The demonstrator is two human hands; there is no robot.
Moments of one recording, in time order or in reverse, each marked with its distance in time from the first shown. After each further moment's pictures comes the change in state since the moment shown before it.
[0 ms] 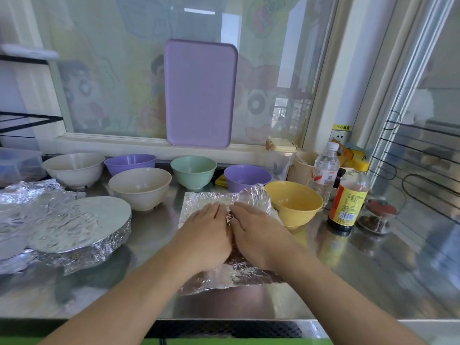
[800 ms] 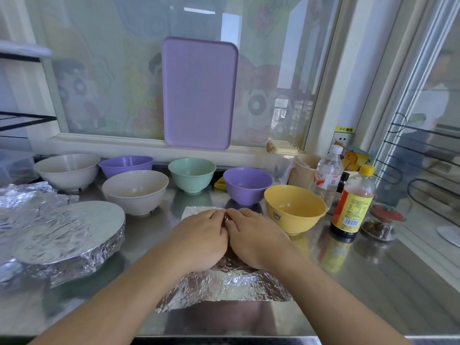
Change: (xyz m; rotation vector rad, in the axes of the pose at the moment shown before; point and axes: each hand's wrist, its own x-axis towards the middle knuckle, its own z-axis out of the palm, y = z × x) left_hand 0.018 -0.014 0.006 -0.125 0.143 0.045; right_hand 0.029 0.012 0.022 -0.087 -0.065 0.063
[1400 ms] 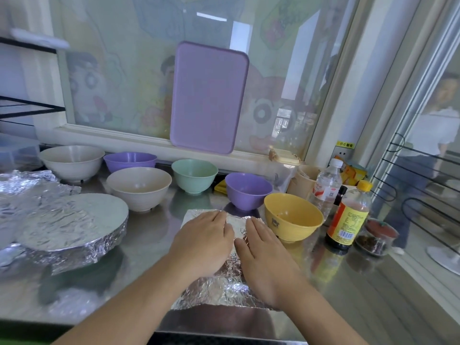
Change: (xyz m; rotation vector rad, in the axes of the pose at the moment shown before) left_hand -0.011 0.005 0.003 0.306 0.005 0.109; right_hand -0.043 0.005 0.008 -0.086 0.015 0.015
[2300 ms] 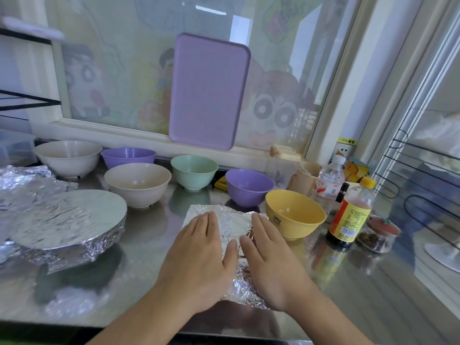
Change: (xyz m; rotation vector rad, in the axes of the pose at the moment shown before) left_hand -0.037 0.027 -0.008 -0.231 0.083 -0.298; right_hand -0.012 0.003 0.004 0.058 0.210 -0.011
